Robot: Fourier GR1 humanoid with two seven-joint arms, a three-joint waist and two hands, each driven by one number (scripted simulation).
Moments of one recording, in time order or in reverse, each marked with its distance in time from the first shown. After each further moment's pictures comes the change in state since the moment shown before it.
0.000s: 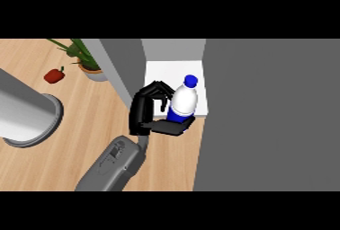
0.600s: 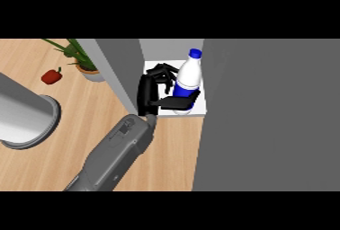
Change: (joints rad) left arm -0.228 0.000 -0.004 0.228 0.139 0.135 0.033; right arm 0.036 -0.023 -0.043 0.001 -0.014 0.025 -0.041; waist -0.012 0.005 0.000
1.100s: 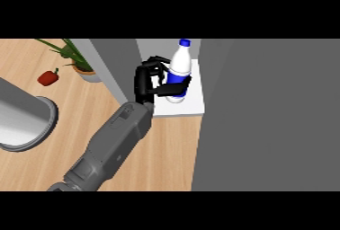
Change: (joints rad) left arm -0.156 0.000 0.059 0.297 0.081 0.030 -0.096; right arm 0.064 -0.014 -0.036 0.005 -0.025 0.043 -0.065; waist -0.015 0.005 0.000
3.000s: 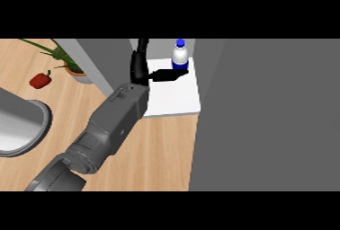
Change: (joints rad) left arm -0.273 0.002 0.112 0.437 0.000 -0.122 -0.206; right arm 0.034 0.021 -0.061 0.004 -0.044 0.111 -0.053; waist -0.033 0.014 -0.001
